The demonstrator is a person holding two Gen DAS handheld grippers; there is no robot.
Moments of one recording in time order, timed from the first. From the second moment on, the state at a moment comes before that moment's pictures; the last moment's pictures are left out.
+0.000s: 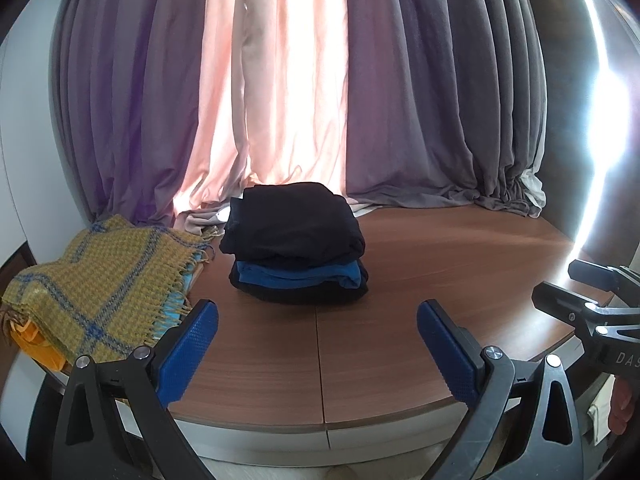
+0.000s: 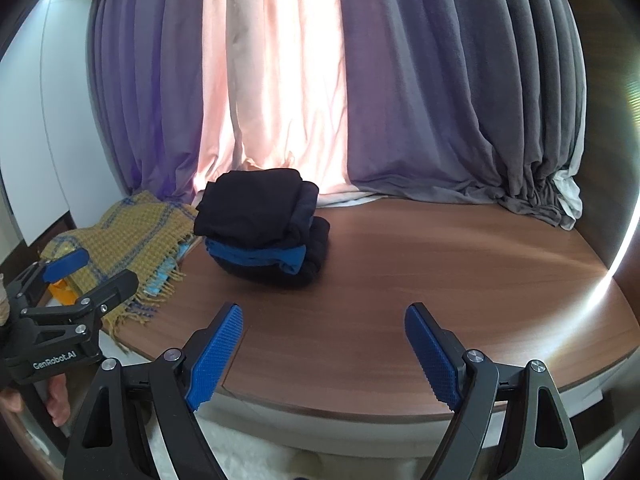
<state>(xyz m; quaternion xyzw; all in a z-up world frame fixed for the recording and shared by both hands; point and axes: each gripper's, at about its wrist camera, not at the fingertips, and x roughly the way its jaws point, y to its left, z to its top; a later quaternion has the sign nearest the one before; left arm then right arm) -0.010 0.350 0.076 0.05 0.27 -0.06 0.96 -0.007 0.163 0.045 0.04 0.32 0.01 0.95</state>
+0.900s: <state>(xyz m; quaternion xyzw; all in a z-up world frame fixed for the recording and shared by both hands) -0.017 0.341 0.083 0.05 0.26 -0.06 0.96 -0.018 0.158 0.051 0.04 0.31 0.01 0.95</state>
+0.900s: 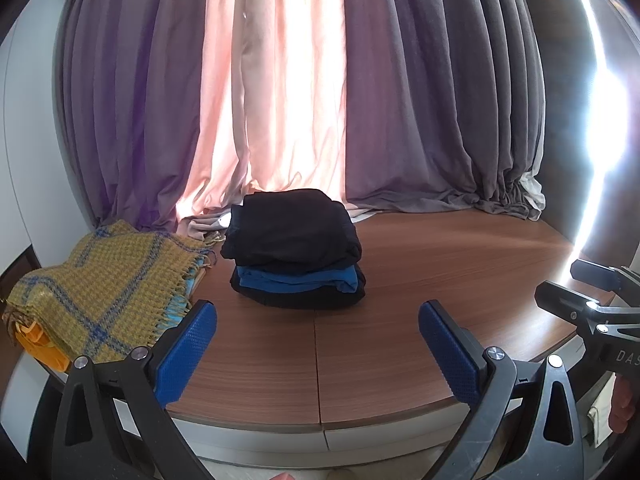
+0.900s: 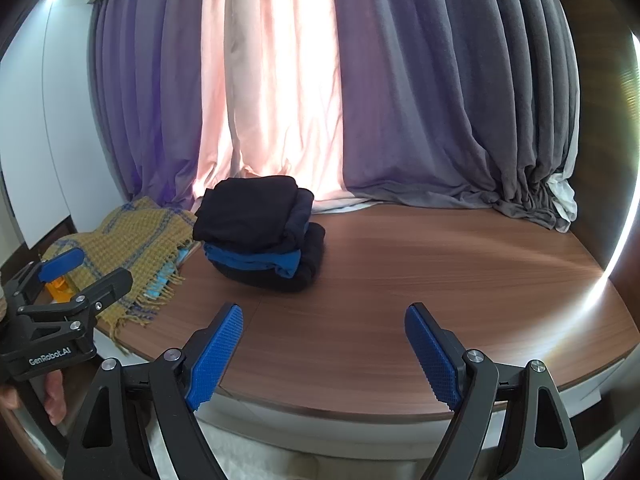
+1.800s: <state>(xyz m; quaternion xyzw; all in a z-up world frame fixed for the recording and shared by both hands) -0.020 0.337 0.087 0.06 0.25 -0.05 0.97 -0.020 0.150 0.051 0.04 0.31 0.01 0.95</state>
